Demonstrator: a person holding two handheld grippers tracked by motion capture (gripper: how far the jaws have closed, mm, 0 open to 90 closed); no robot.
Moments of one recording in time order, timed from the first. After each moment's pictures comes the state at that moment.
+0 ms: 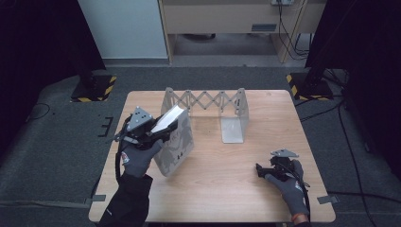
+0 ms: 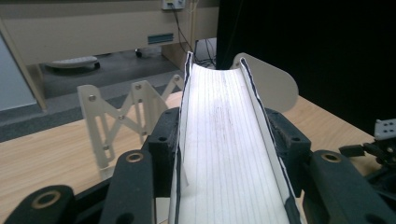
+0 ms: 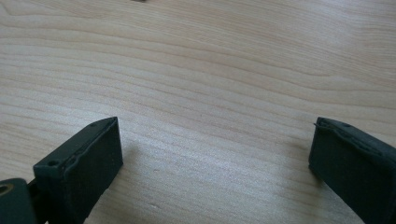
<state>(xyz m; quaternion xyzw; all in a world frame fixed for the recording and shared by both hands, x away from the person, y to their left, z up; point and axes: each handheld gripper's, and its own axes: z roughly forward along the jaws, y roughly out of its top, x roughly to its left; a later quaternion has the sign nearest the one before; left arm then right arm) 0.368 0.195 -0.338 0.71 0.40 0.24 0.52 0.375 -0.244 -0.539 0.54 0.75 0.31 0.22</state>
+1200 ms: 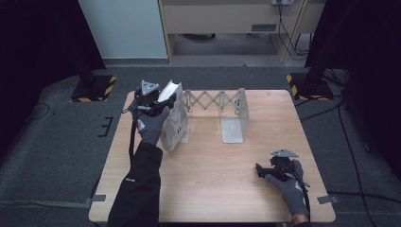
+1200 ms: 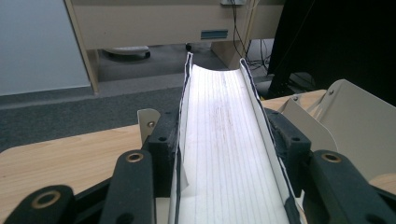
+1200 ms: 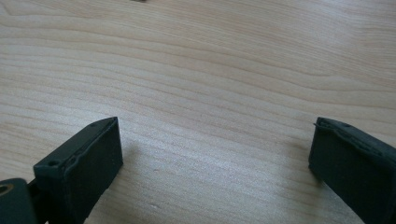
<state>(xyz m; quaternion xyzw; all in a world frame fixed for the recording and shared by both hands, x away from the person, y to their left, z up) 0.470 0.184 -0.348 0.67 0.49 0.28 0.48 0.375 -0.244 -0.539 0.54 0.75 0.31 0.22</state>
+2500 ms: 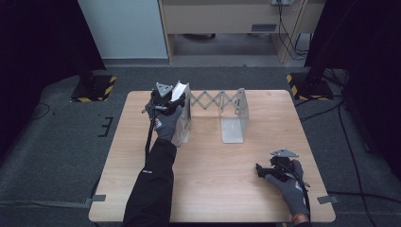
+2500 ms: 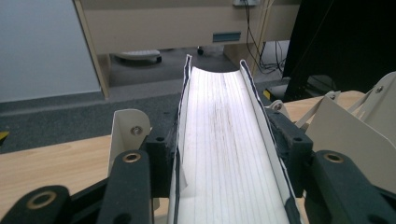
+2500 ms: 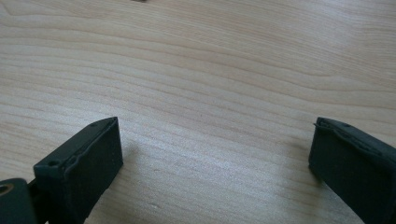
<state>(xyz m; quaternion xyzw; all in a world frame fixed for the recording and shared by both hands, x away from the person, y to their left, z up) 0.507 0.155 -0.392 0.66 0.49 0.32 0.47 0.375 -0.244 -0.539 0.54 0.75 0.31 0.22</state>
